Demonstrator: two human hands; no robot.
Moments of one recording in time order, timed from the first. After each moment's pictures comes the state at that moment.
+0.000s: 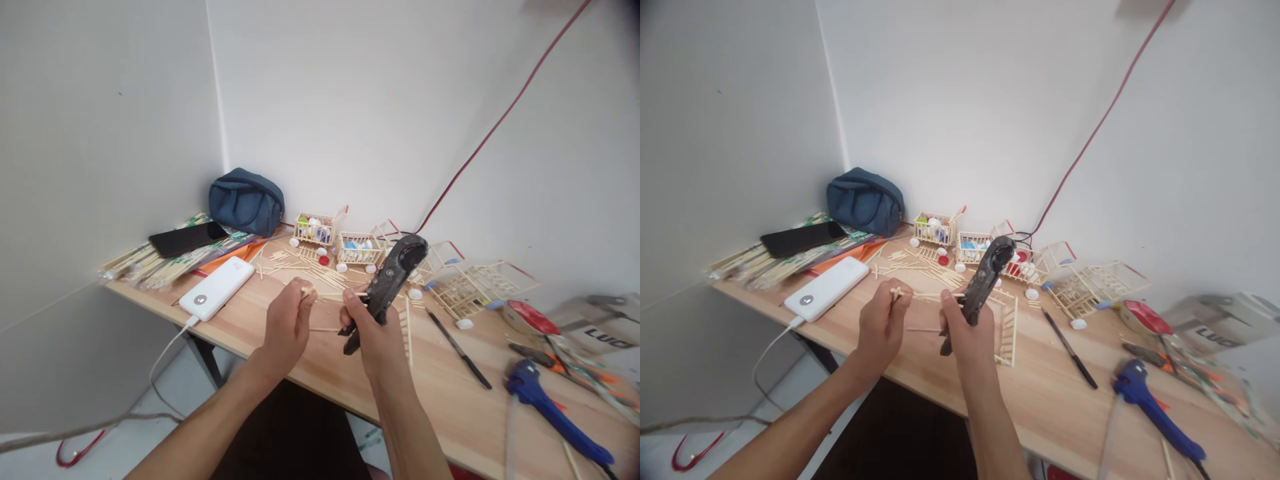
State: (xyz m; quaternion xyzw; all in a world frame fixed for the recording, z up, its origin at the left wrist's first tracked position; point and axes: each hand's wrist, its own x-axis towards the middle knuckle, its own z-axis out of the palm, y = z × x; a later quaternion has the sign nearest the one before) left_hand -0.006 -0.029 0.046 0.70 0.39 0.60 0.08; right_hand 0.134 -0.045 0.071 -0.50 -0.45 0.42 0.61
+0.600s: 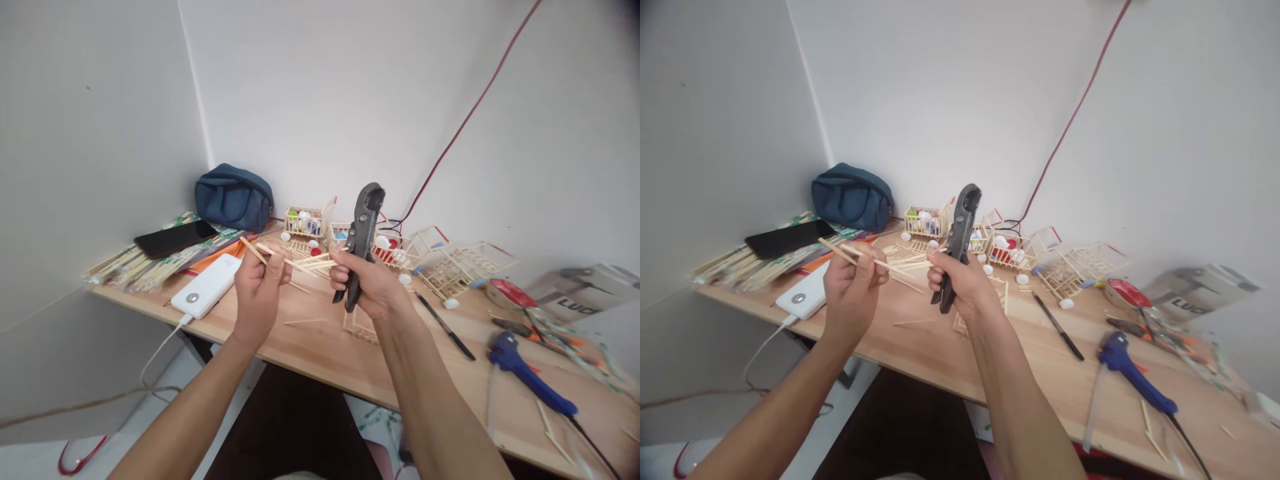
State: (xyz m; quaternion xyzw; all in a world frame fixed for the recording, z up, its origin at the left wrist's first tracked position) left_hand -0.017 -0.017 0.079 0.55 0.22 0.73 0.33; right_hand 0.141 -0.011 0.128 -0.37 -0.39 0.65 0.55
